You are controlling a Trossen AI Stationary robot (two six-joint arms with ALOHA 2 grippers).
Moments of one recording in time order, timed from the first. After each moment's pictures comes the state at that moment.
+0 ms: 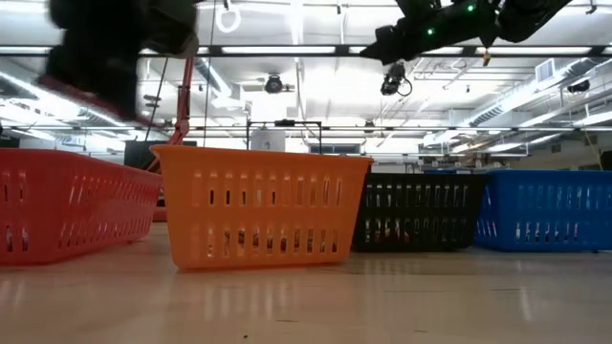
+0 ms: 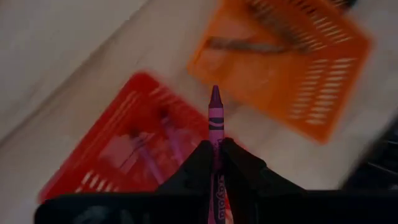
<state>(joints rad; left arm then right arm) -0.44 1.45 1.05 -0.78 -0.12 -1.25 -0.28 1.19 0.72 0.58 0.42 -0.54</state>
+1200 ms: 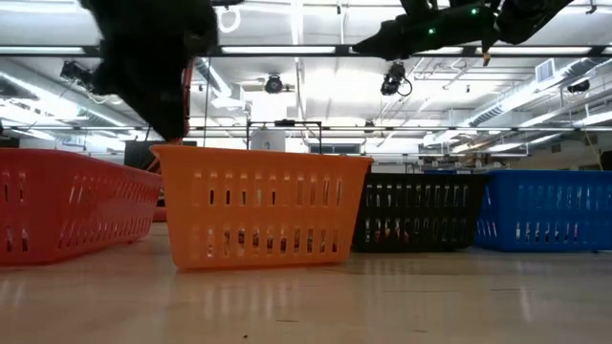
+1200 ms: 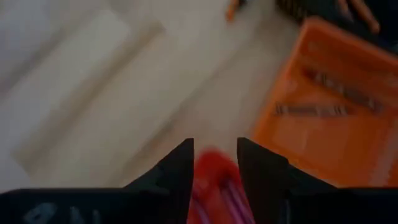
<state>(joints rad) -0.39 1.53 1.10 -0.86 -0.39 -1.13 -0.31 1.19 0.72 0.57 0.18 -0.53</state>
